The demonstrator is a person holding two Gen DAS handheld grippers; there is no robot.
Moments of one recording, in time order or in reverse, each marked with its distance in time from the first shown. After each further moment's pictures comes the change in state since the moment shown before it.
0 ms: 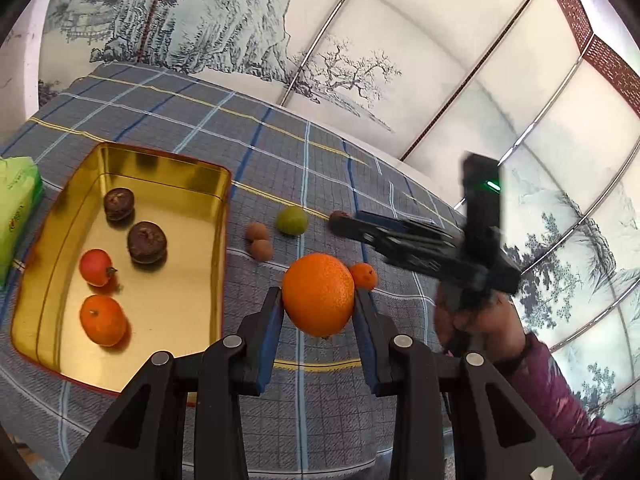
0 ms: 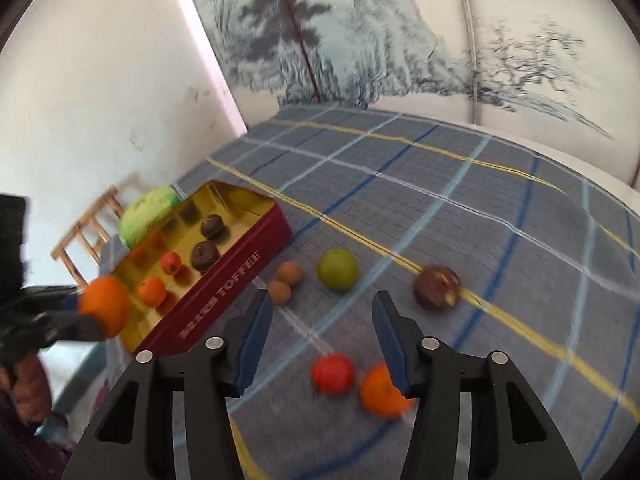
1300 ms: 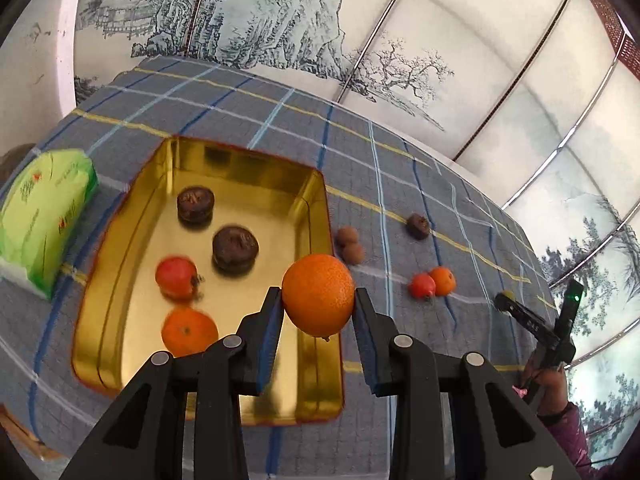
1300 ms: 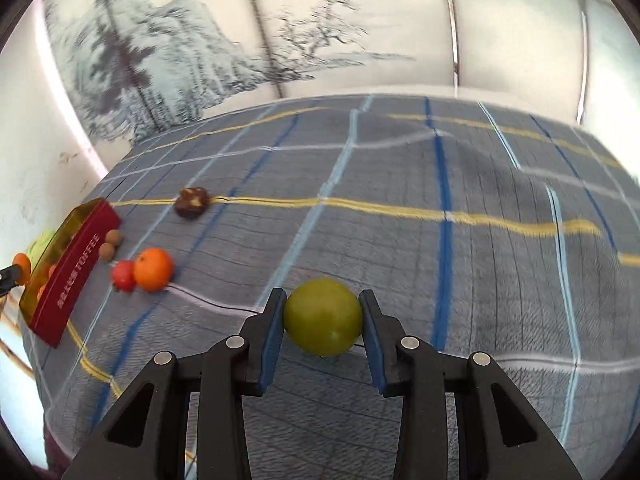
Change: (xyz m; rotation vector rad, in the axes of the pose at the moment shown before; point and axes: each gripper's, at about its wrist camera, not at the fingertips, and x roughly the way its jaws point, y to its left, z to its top) left arm 0.000 0.057 0.013 -0.019 0.017 0.158; right arm -0.104 -0.124 -0.147 0.384 -0.105 -0.384
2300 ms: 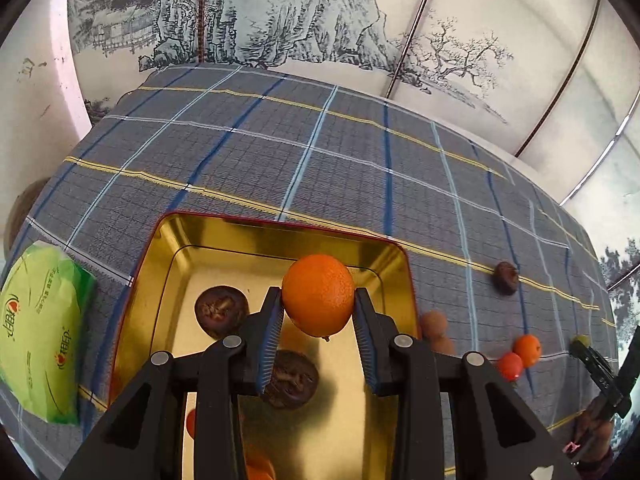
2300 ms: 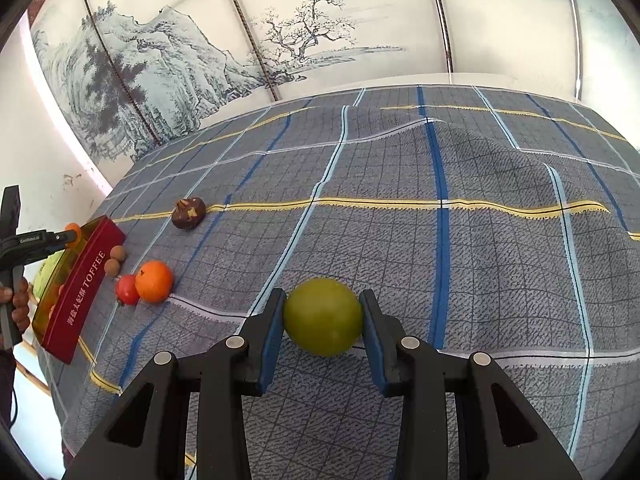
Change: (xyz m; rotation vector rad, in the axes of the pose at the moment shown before) left arm 0.085 0.024 0.084 0.050 0.063 0.203; right arm -0.001 -0.007 -0.002 0.047 -0.009 0.037
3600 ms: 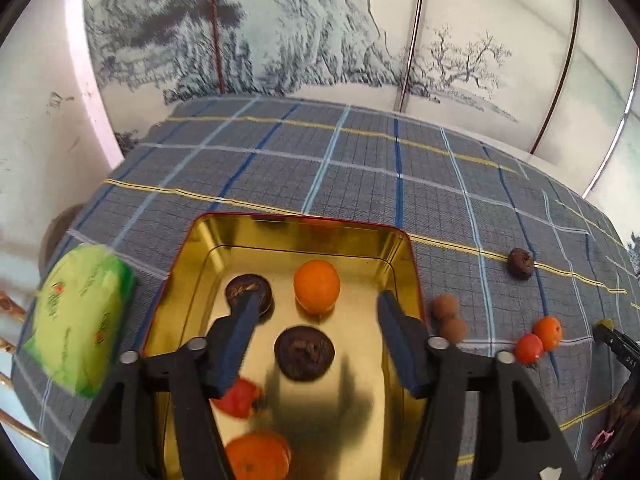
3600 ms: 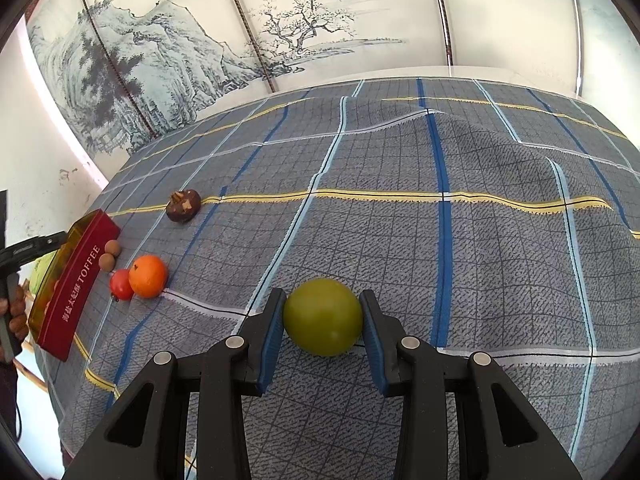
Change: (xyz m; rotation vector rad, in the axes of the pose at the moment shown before) left arm -0.037 -0.022 -0.031 0.054 -0.121 0.142; right arm 0.007 -0.002 0.000 -0.001 0.022 -0.008
